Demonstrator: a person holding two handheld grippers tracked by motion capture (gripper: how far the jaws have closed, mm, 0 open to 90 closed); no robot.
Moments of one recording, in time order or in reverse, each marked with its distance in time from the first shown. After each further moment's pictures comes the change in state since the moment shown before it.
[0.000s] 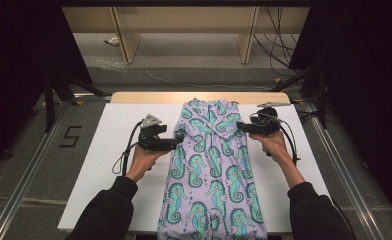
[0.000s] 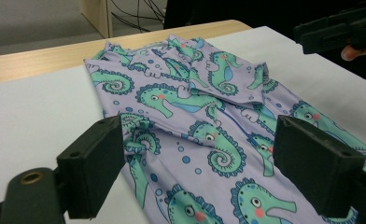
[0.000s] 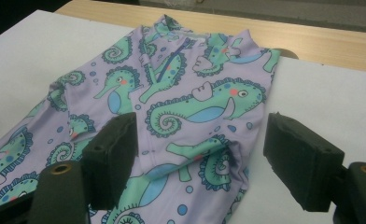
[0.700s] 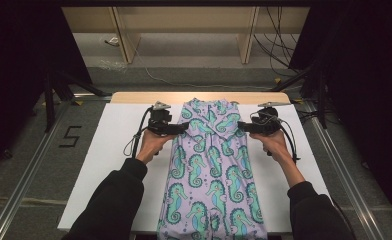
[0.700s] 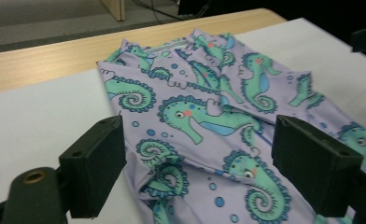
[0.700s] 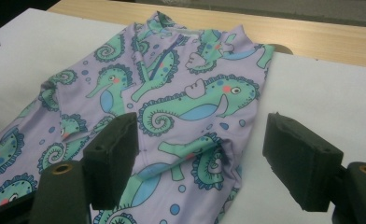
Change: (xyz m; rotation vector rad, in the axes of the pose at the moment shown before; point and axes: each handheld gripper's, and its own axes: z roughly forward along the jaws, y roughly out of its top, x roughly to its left) left arm 0.022 0.030 0.054 0.102 0.070 -0.022; right arm -0.005 0.000 0.003 0.012 -0.012 0.011
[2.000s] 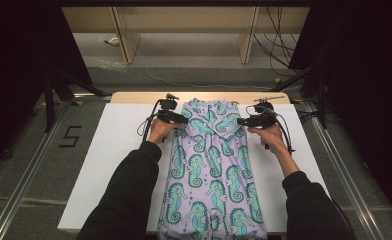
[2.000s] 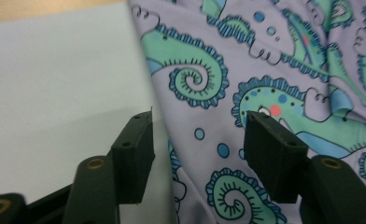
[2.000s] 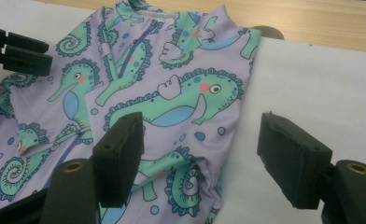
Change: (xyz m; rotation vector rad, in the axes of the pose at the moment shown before) left arm 0.043 0.016 0.086 0.299 0.061 -0.152; right arm -0.017 0.014 0.030 0.098 -0.032 0.056
